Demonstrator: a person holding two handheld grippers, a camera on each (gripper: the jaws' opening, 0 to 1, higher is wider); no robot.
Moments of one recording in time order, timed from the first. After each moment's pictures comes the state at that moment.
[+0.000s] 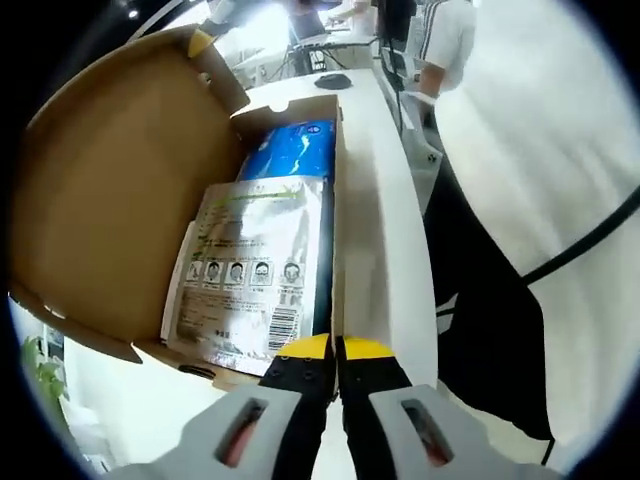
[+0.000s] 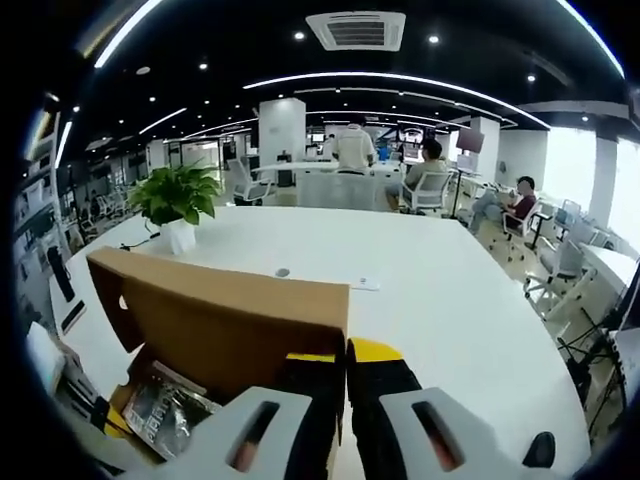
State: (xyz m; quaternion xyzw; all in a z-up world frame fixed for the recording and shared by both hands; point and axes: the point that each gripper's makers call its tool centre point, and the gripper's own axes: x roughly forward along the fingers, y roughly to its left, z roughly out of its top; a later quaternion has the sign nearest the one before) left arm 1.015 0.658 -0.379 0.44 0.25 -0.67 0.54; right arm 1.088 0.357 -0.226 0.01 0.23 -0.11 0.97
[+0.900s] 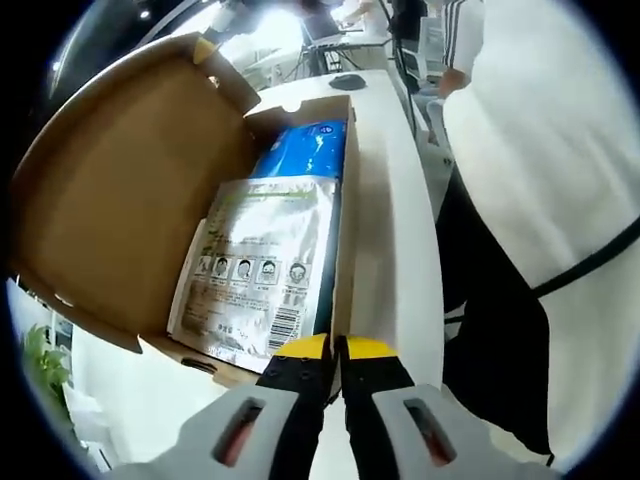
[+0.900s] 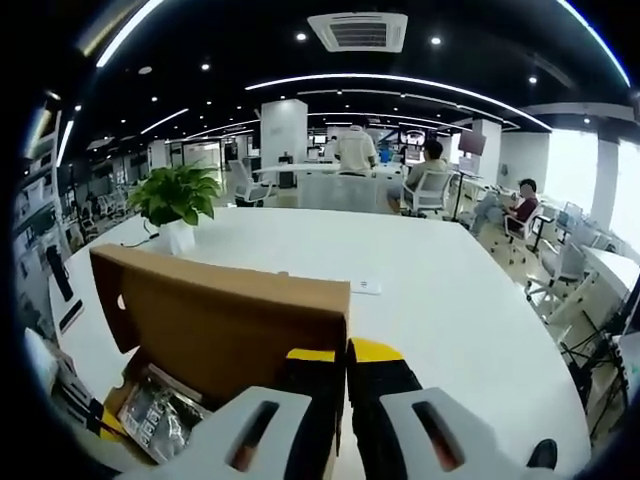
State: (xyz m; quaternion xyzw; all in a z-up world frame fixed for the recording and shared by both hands) left arm 1.015 0.656 -0.376 0.44 0.24 -0.65 0.57; right arm 1.099 0.354 -0.226 0.00 0.23 -0.11 0.97
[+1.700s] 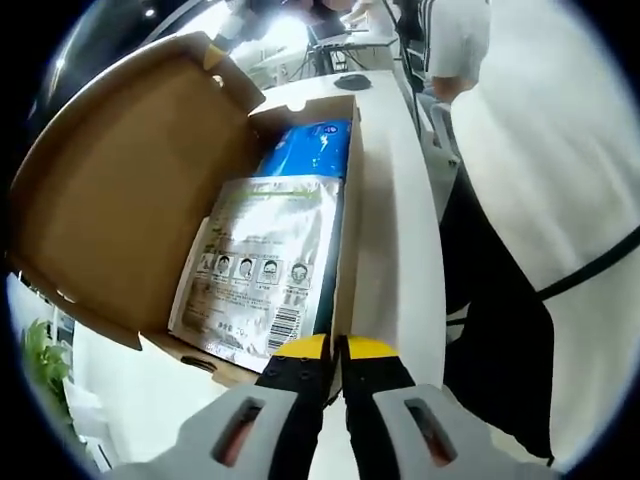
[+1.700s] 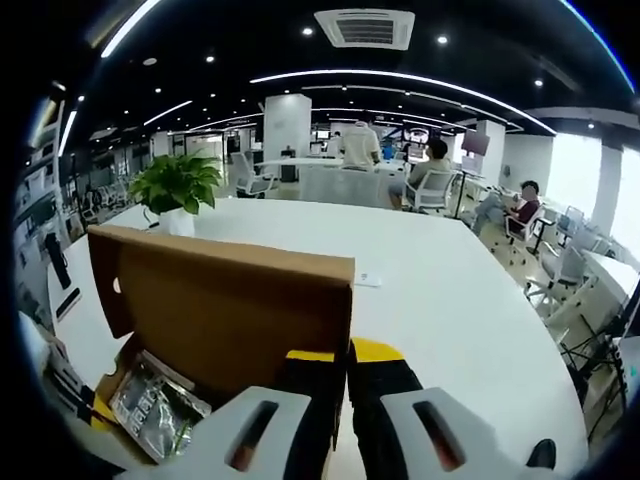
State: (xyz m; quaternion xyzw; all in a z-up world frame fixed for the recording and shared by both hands) left arm 1.016 0.656 -0.377 0.43 0.24 -0.65 0.58; right arm 1.096 0.356 -0.244 -0.01 0.24 -0.10 0.96
